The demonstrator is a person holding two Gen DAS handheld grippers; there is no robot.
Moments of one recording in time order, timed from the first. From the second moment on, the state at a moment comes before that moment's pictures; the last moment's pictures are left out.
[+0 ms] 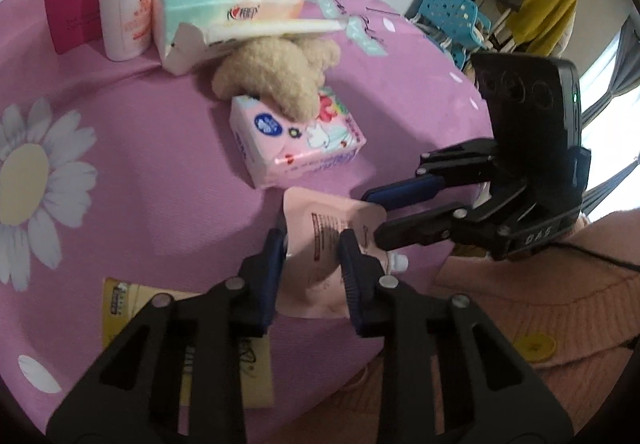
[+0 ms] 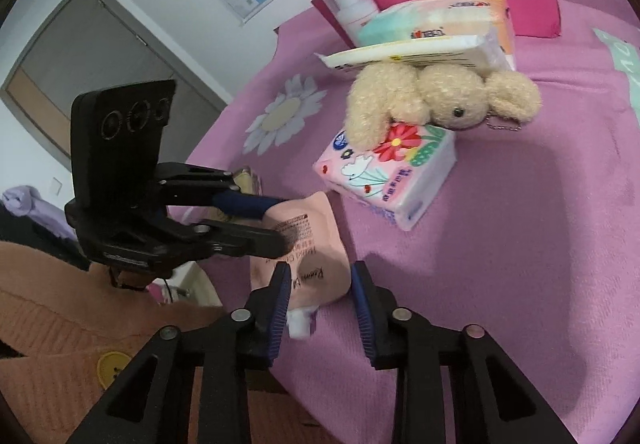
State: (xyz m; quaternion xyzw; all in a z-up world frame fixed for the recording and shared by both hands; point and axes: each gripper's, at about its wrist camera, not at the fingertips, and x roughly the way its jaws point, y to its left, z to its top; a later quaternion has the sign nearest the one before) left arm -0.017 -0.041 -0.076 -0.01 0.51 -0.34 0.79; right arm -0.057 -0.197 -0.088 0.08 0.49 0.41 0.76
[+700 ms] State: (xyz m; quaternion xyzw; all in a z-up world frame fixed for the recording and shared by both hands) left arm -0.016 -0.039 -0.064 -0.03 0.49 -0.35 0.80; right arm -0.043 -0.213 -0.079 0.13 0.49 0.41 0.76
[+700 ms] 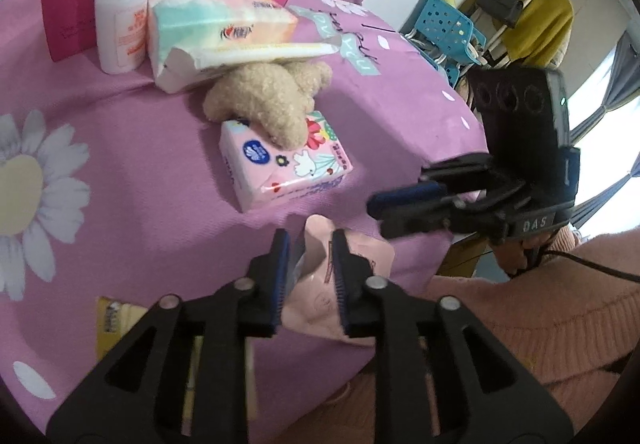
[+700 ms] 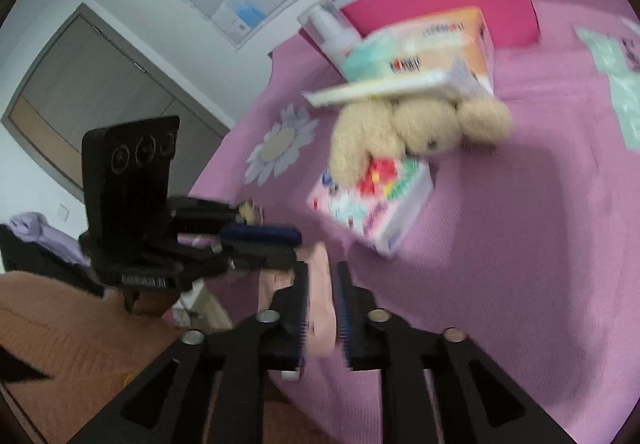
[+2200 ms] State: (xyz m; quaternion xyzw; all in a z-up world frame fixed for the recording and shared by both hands) left arm 0.139 -0.068 0.075 -0.01 0.36 -0.32 0.88; right arm 0.096 -0.231 0.055 0.07 0.32 0.40 0.85
